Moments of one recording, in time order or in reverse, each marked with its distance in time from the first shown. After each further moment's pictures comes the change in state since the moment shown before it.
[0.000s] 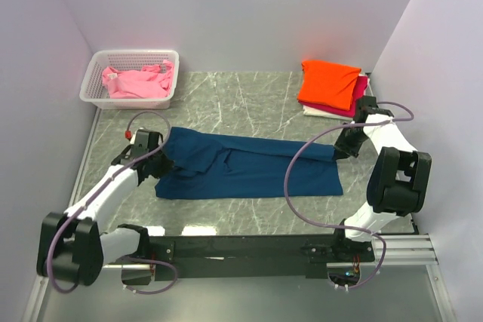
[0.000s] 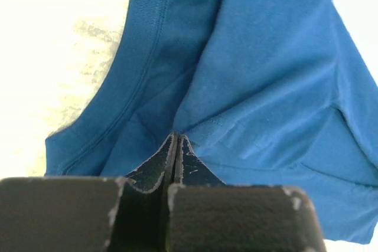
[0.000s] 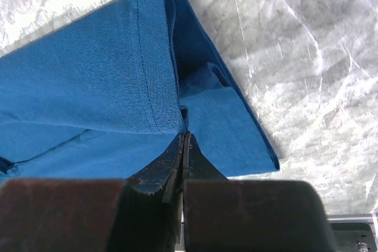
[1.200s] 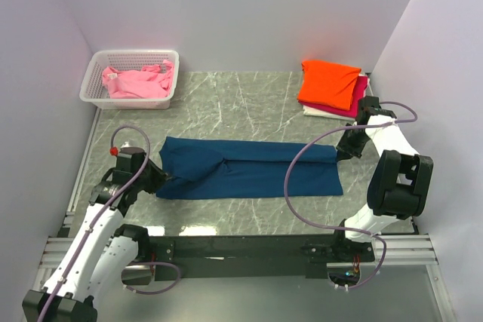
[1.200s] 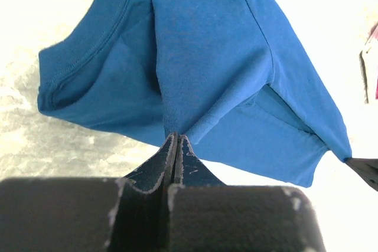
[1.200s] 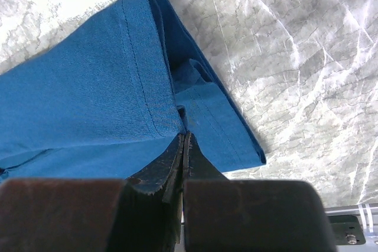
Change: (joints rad) left arm -0.002 -0.476 -0.068 -0.250 0.101 -0.114; right arm -0.013 -0.032 -0.009 -0.016 0.042 -0.011
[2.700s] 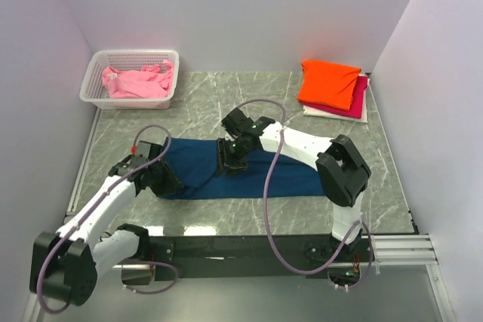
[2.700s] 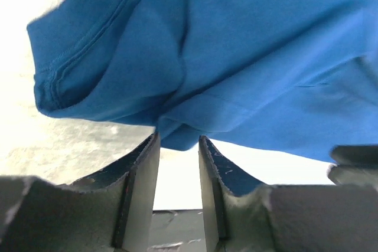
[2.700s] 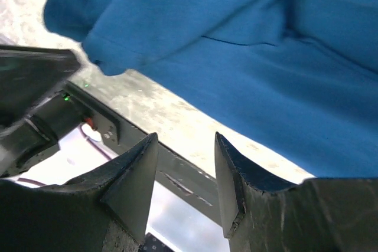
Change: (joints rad) left arm -0.043 0.296 0.012 0.012 0.066 0.086; right arm 1.005 0.284 0.278 0.239 -0.282 0.335
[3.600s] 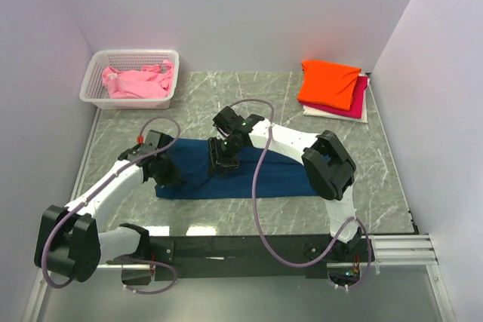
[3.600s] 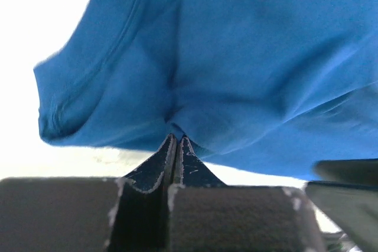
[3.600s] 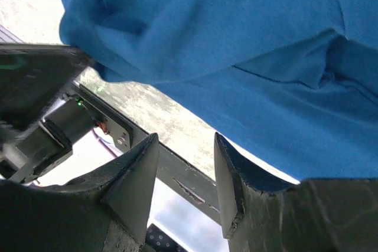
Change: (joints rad) left arm -0.063 0.185 0.087 0.002 -0.107 0.017; right arm 0.021 0.127 0.124 -0.003 -0.061 0.016
